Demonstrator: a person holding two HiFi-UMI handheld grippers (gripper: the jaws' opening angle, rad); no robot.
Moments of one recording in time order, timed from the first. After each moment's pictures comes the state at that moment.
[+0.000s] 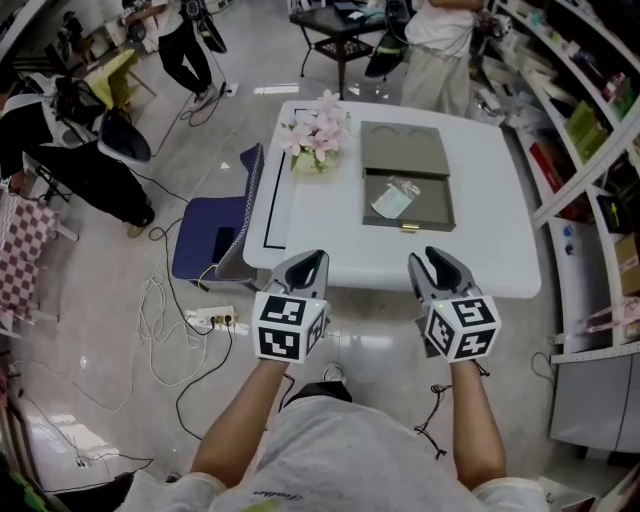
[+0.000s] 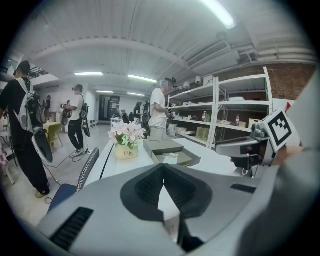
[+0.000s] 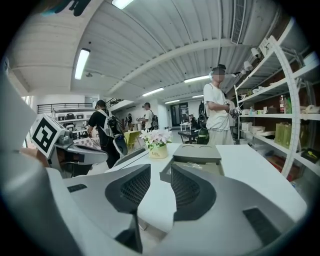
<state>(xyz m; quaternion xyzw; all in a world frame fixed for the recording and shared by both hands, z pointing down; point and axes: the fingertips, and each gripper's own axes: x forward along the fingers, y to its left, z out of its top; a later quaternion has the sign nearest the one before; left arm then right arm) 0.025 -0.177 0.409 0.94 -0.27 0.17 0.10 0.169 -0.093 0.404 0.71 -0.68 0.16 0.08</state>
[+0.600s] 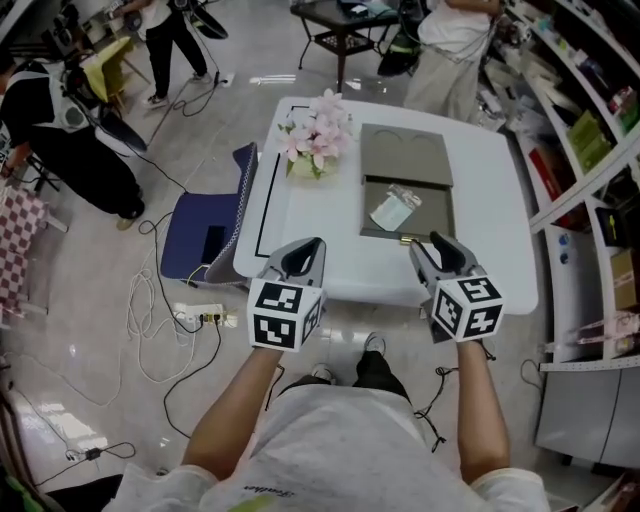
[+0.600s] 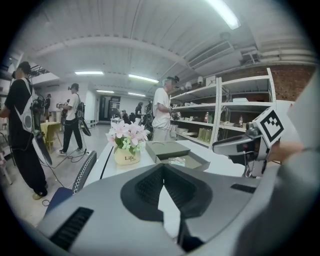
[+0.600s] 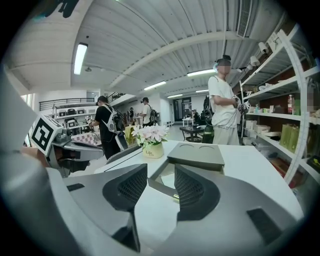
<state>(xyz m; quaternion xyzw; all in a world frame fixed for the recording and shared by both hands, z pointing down) 0.051 -0.228 0.413 0.94 -0.27 0.17 0.10 0.211 -0.150 0.412 0.69 -0.69 0.18 0.11</state>
